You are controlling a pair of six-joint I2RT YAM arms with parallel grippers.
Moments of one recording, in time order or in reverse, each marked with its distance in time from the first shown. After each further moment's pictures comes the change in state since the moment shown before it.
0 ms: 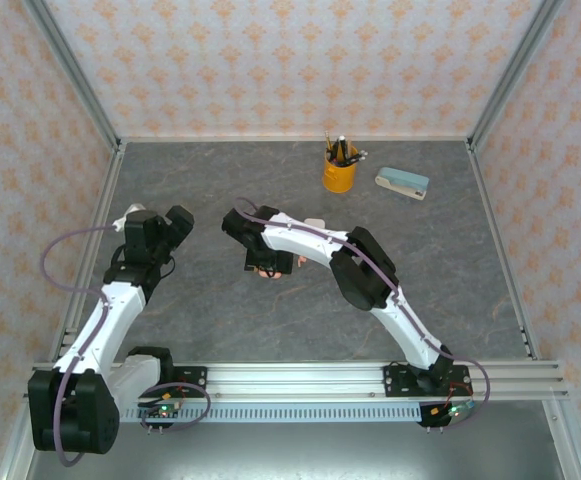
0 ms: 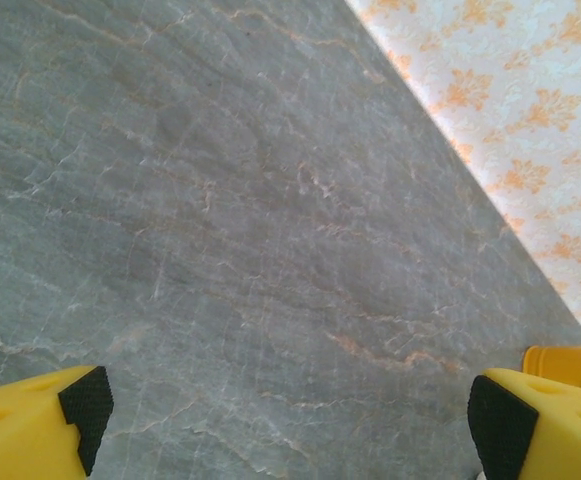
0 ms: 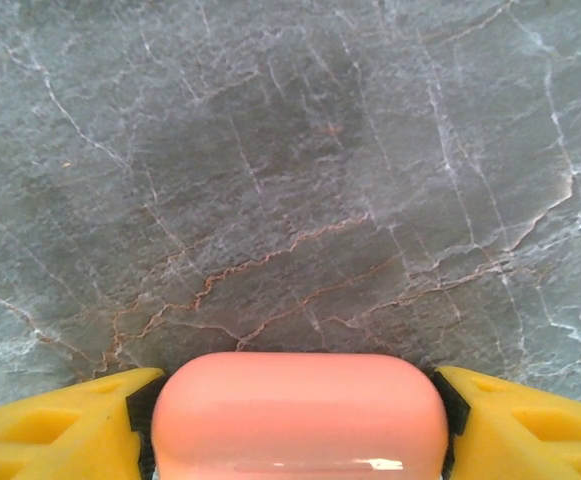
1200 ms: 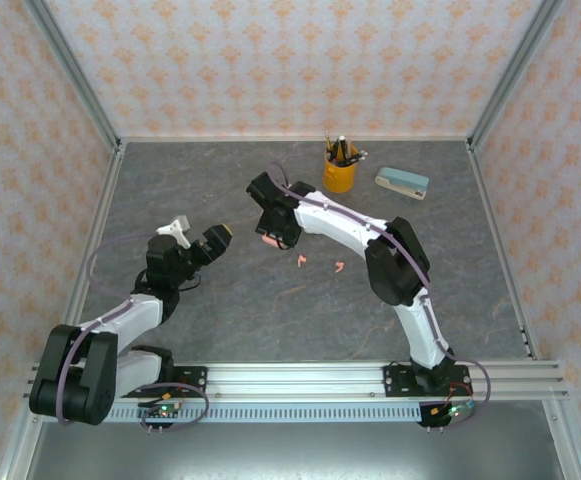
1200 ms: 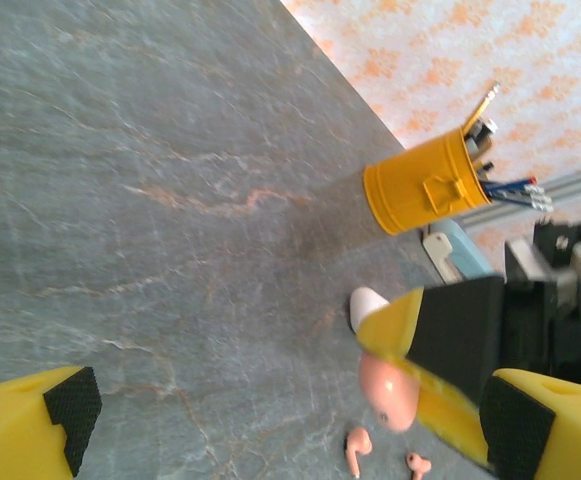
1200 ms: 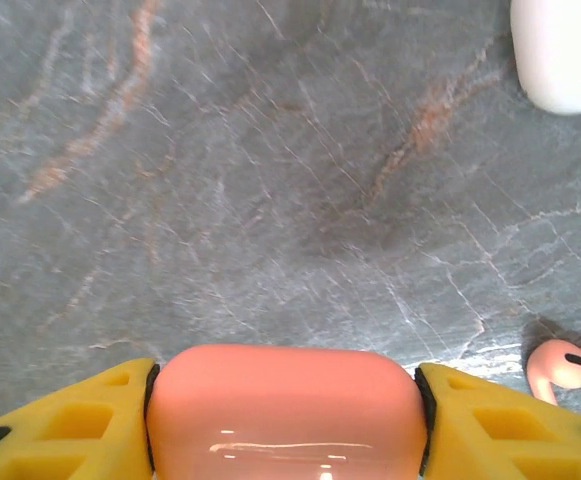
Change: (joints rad) left arm -0.125 0.175 -0.316 0.731 0.393 0.018; right arm -0.142 -0.207 -0.117 0.217 -0.042 0.085
